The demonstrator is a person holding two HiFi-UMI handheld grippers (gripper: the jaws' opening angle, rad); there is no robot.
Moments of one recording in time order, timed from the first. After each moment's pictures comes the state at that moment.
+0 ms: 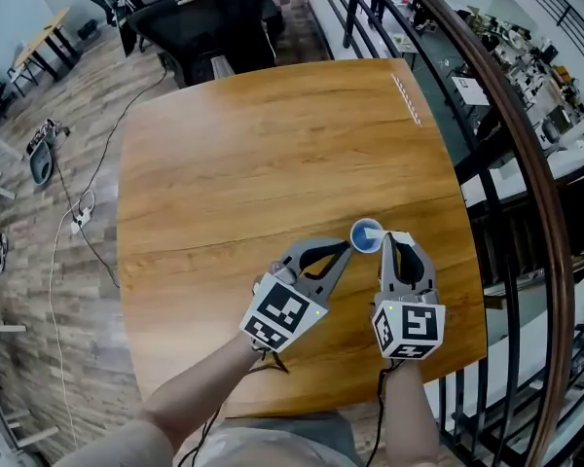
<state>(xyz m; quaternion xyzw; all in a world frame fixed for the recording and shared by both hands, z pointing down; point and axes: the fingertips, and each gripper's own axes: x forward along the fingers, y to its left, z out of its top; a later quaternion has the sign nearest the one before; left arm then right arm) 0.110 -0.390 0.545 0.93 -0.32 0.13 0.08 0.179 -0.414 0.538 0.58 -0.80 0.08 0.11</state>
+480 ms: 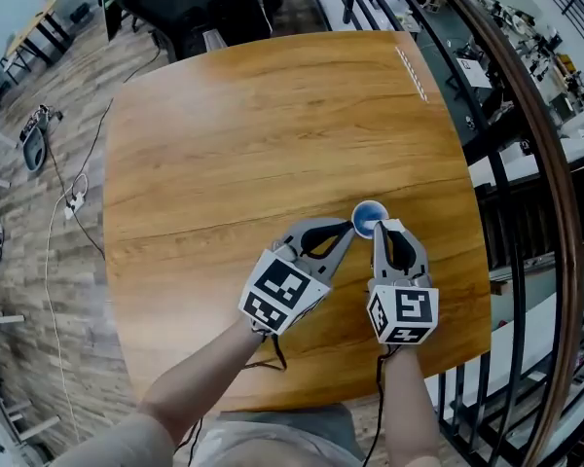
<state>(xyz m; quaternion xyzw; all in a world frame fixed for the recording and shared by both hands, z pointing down) 0.119 -0.406 0.588 0.93 -0.32 0.11 0.14 0.174 -0.419 0.607 0.56 -0.81 0.12 0.14</state>
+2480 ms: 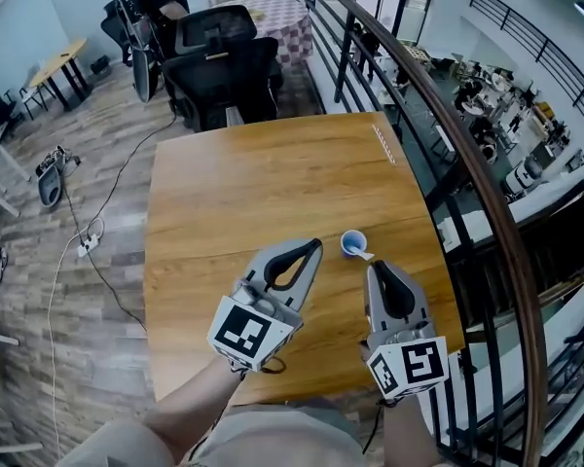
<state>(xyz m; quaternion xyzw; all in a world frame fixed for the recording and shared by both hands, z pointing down) 0.037 -0.289 0.328 0.91 -0.41 -0.03 -0.01 0.123 -0.270 0.341 0.51 -0.86 0.03 0.03</state>
